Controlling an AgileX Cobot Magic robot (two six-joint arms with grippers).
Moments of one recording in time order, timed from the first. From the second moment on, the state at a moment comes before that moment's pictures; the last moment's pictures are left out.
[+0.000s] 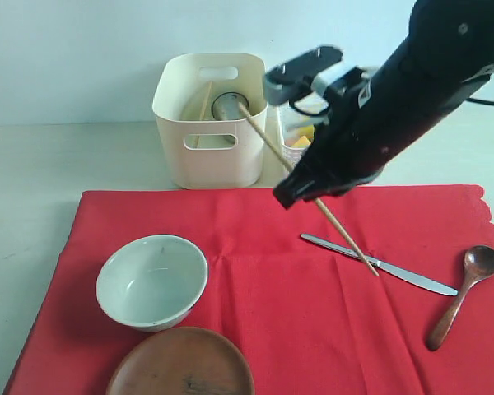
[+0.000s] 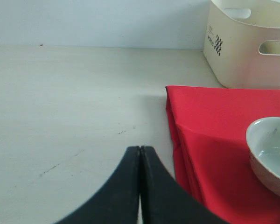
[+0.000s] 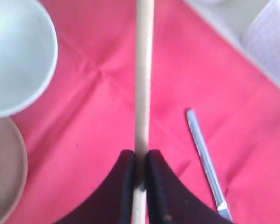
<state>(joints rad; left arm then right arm) -0.02 0.01 0.00 -0.06 0.37 0.02 0.54 1.59 -1.14 0.15 0.72 -0.26</state>
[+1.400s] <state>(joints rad) -0.02 0.01 0.00 -0.06 0.37 0.02 0.54 2.14 -1.57 0.27 -0.34 -0.26</state>
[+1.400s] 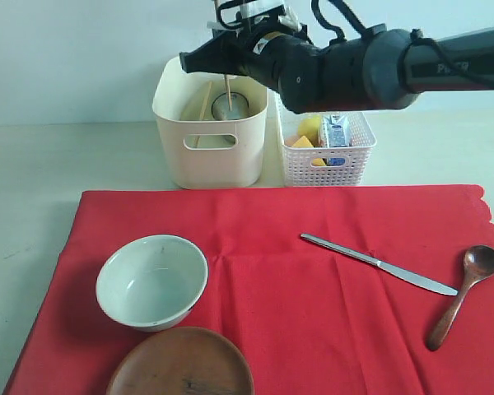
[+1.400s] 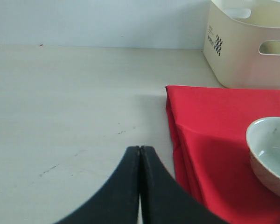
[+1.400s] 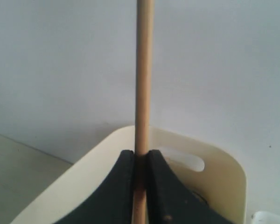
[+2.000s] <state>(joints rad) -0.02 0.01 0.00 -0.06 0.37 0.02 0.54 2.25 -1.58 0.26 -0.25 -0.31</state>
